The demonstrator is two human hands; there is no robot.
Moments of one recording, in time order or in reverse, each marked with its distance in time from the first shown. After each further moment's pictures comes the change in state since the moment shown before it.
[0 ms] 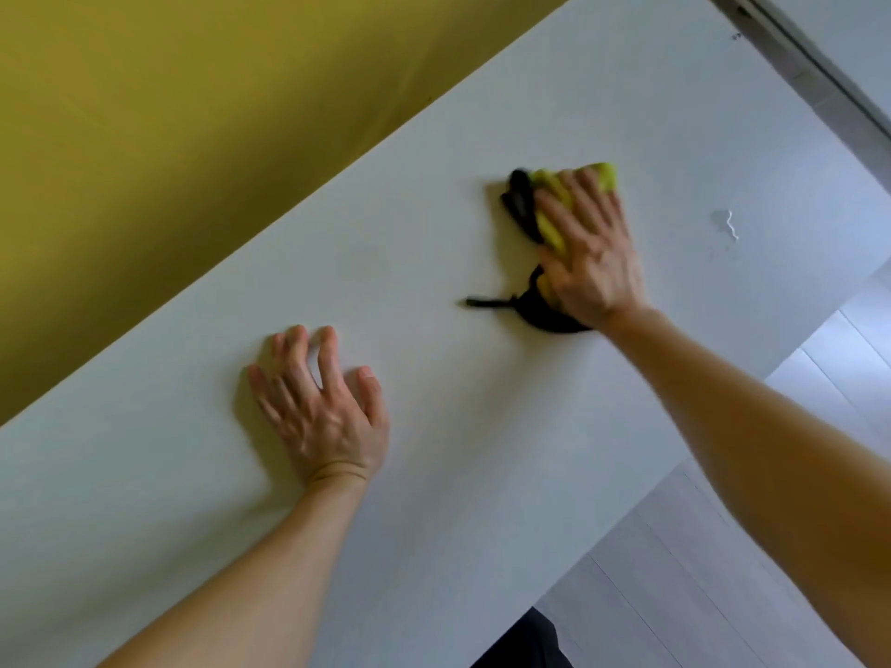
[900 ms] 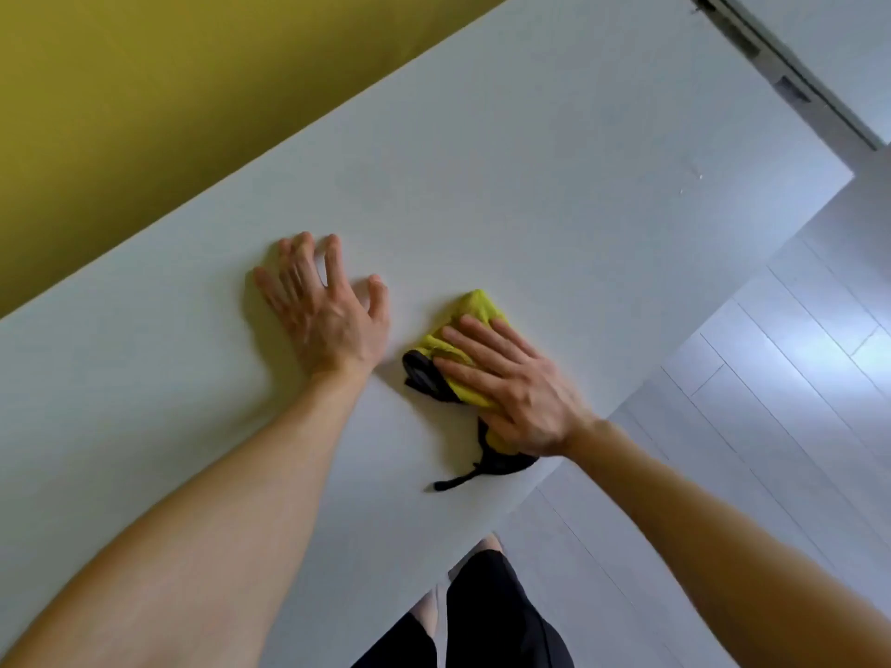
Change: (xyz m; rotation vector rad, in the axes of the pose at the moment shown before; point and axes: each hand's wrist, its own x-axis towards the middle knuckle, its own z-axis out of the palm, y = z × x) left_hand 0.006 0.001 0.003 -0.062 -0.029 0.000; right_hand -0.202 -0.114 -0.004 0.077 -0.287 -0.467
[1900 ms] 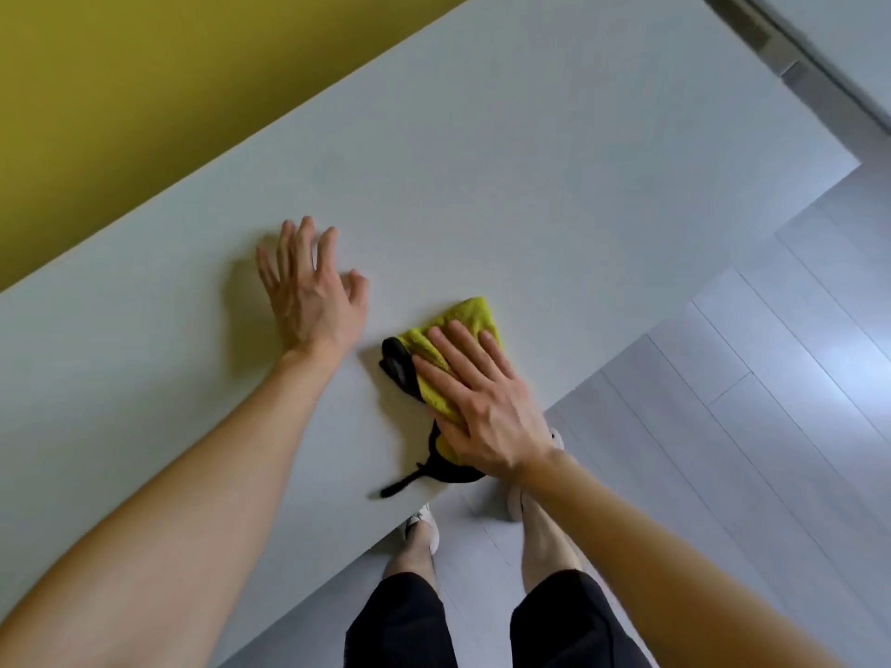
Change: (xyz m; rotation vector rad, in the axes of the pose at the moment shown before) left_hand -0.015 0.026 -0.011 0.091 -0.015 0.128; right_hand -0.051 -0.012 0.019 0.070 0.138 0.103
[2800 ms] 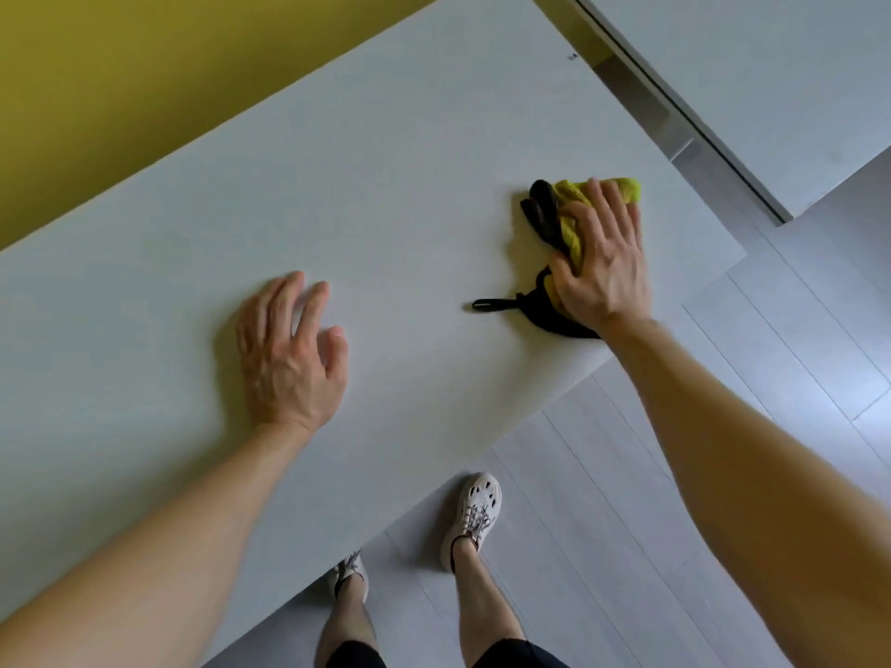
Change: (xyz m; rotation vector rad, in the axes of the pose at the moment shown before) left_hand 0.015 0.159 0.036 -0.054 0.067 0.089; right_hand 0.062 0.345 -0.147 -0.069 0.208 0.479
